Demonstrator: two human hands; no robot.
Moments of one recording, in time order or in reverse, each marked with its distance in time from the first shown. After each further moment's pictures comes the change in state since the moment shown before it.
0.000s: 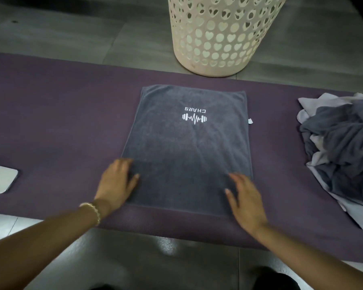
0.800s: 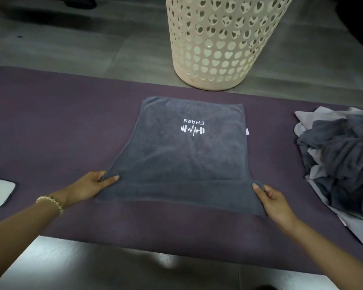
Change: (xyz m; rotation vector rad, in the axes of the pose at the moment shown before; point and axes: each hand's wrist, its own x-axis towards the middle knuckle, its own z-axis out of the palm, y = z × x) left_hand 0.032 -0.039 -0.061 -0.773 -0.511 -0.466; right_hand 0.039 0.033 -0.051 0.810 -0.175 0.522
